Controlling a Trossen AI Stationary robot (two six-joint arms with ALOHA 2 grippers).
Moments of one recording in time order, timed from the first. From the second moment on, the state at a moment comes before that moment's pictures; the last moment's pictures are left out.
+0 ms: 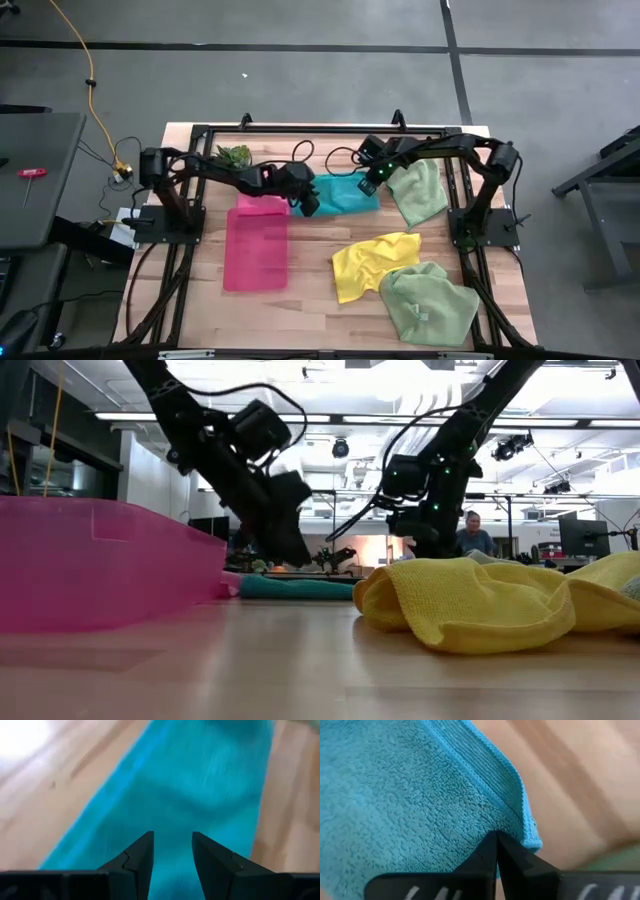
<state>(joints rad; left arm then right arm) 0.35 1.76 0.84 0.12 -0.09 -0.31 -0.53 1.77 0.99 -0.52 -0.06 0.16</state>
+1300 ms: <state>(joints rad) 0.38 1.76 0.91 0.05 -0.03 -0.11 -0.55 1.66 1.13 -0.67 -0.01 0.24</state>
